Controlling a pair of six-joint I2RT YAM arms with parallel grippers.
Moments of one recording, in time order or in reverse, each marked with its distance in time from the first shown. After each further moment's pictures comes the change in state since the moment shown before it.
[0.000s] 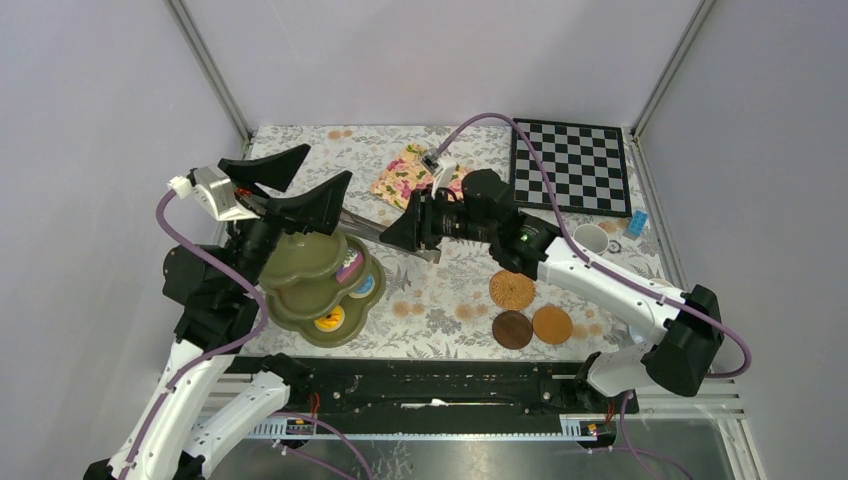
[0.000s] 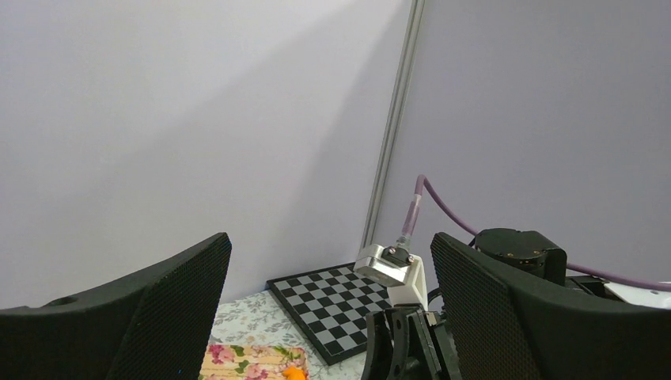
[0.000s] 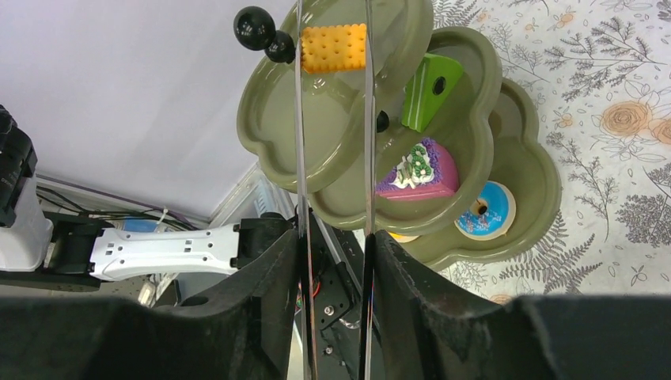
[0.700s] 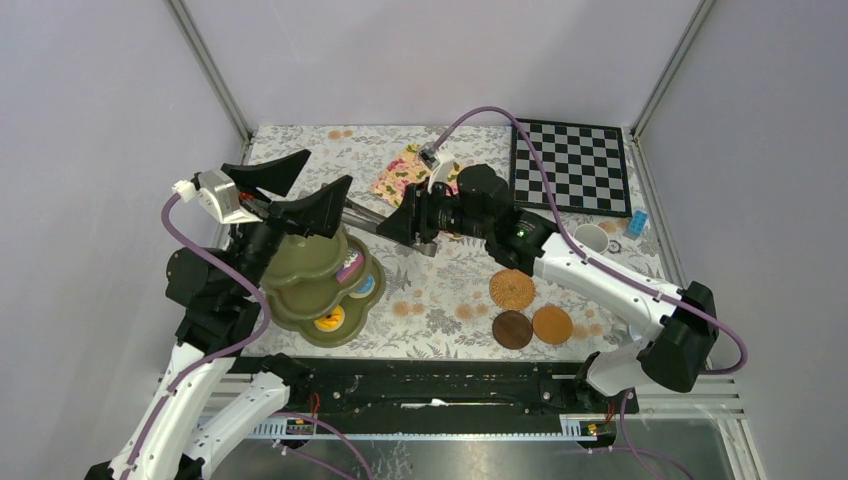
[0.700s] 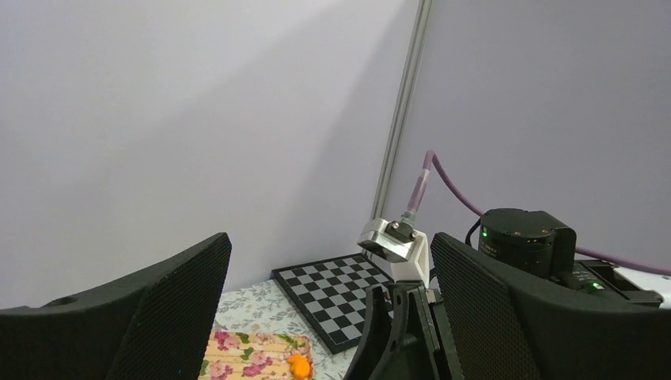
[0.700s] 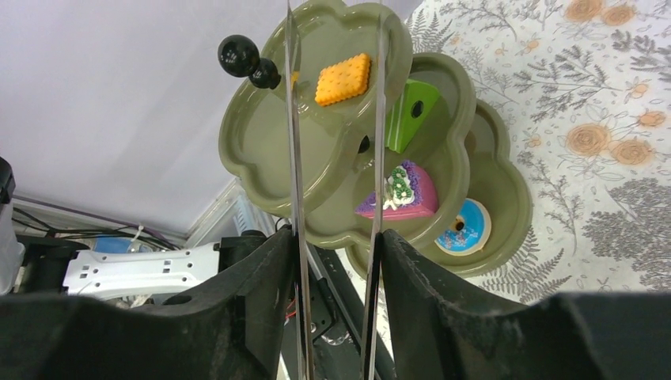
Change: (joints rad) left arm 0.000 -0.022 -0.029 -0.017 -0.012 0.007; right arm 0.011 0.035 0.055 -0.023 0.060 -0.041
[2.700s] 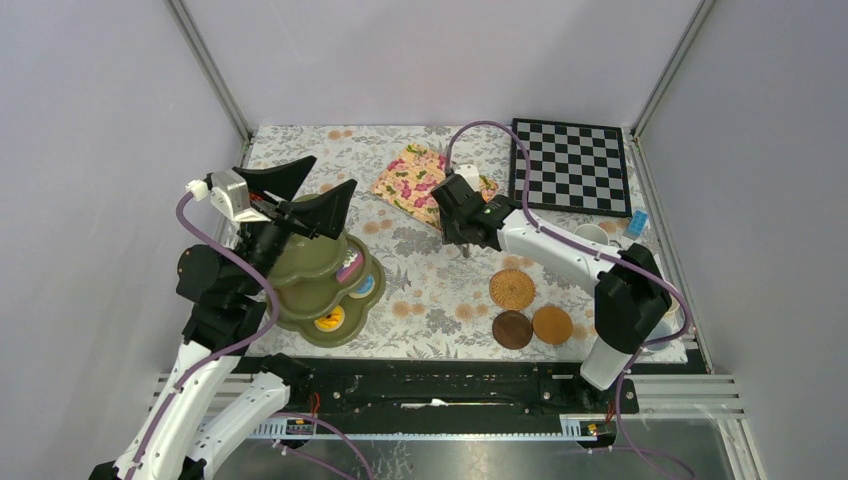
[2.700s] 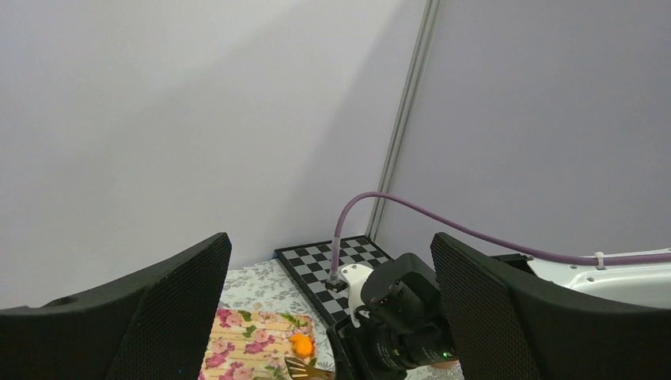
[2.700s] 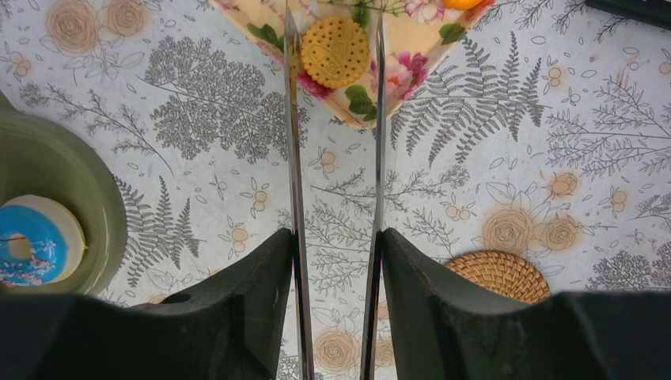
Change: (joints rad) left arm 0.021 -0.005 -0.051 -0.004 0.010 -0.013; right arm -0.104 0.268 0.081 -0.532 0.675 -0.053
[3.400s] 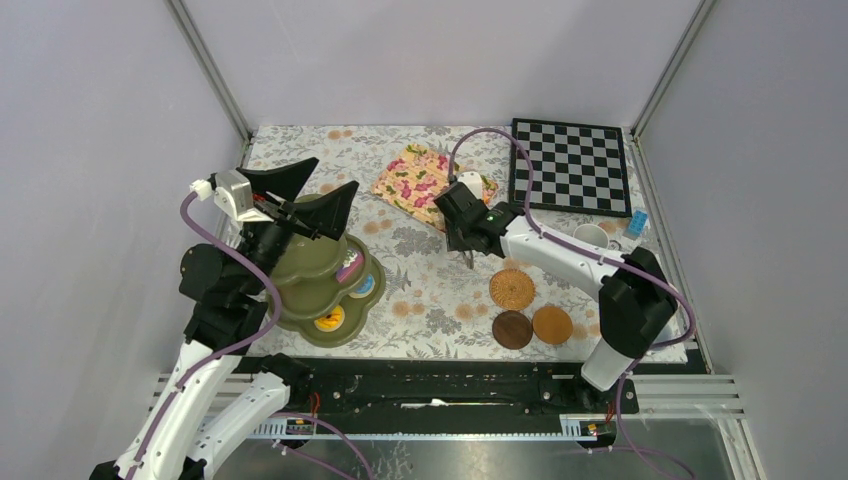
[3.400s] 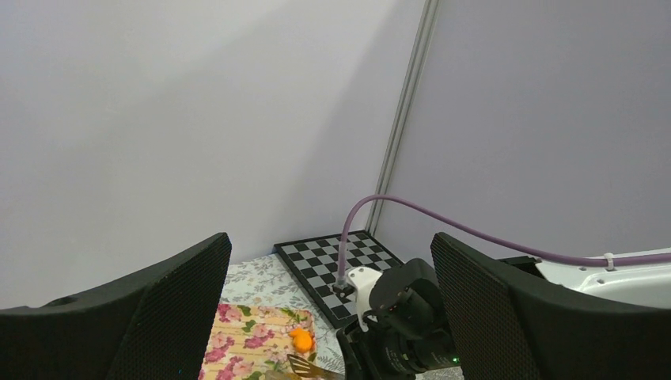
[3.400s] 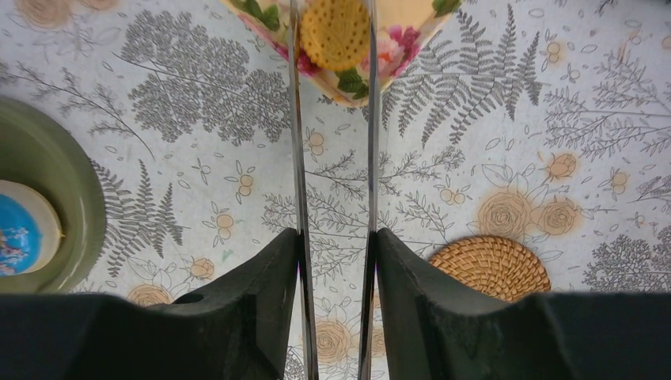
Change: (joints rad) left arm 0.002 0.000 -0.012 0.000 0.008 -0.001; right arm 0.013 -0.020 -0.065 -0.002 0.016 0.016
